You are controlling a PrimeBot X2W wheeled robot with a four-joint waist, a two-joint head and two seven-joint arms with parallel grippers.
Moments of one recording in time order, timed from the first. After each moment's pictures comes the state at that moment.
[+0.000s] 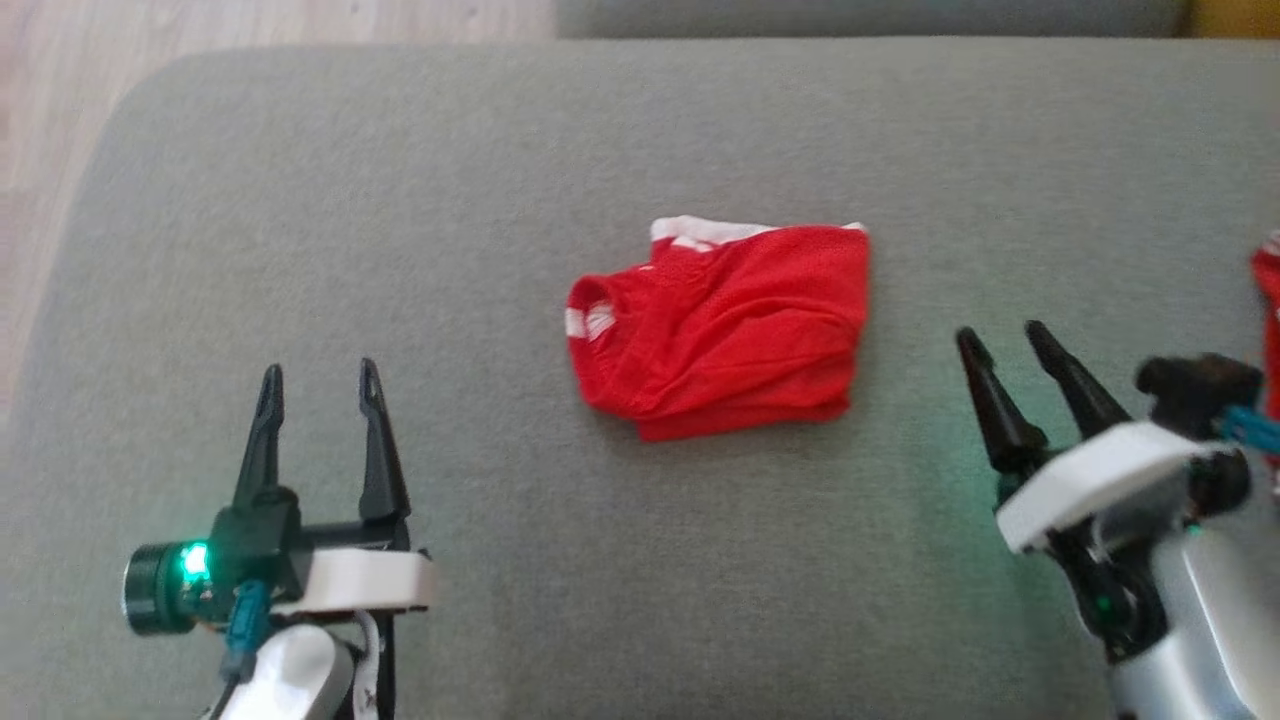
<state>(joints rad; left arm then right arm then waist) -0.18 0.39 -0.56 0.06 -0.52 0.53 -0.25 -0.14 -0.20 0.12 0.12 0.46 0.13 0.16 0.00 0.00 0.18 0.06</state>
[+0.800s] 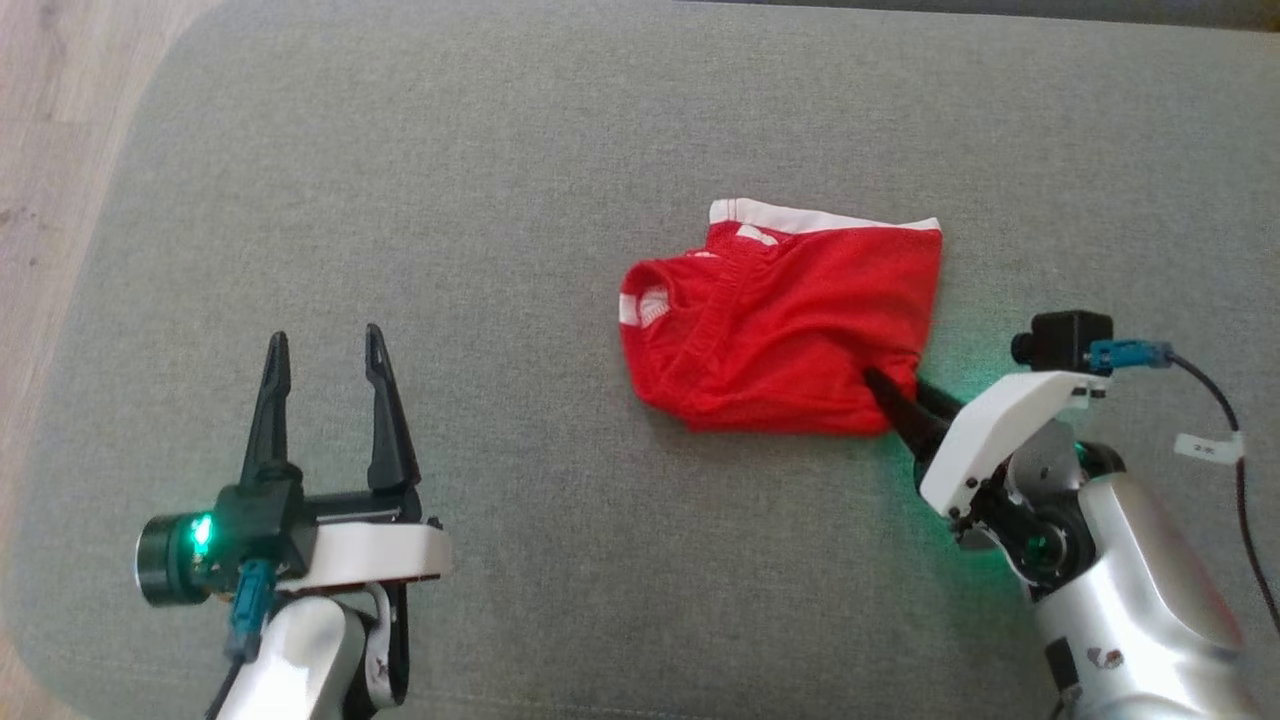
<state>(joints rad) -0.19 0.27 -0.44 0.10 -0.41 0.42 -0.25 -0.36 -0.11 0.17 0.48 0.62 0.13 0.45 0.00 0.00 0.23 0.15</state>
